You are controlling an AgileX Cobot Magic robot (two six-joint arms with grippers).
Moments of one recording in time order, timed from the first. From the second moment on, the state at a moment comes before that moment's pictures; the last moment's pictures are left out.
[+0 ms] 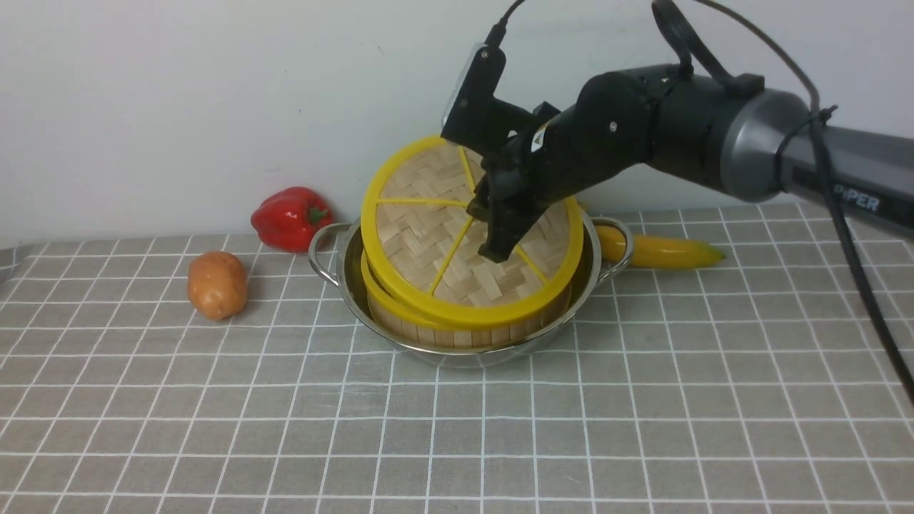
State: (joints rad) right arm 0.54 2.12 -1.81 0.21 0.64 -0.75; left arm 0.19 0.00 0.01 0.16 0.34 -0.18
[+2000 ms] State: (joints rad) right arm 0.51 2.08 -1.91 0.29 0.87 -0.89; left arm 0.19 0.00 0.01 0.16 0.34 -0.18
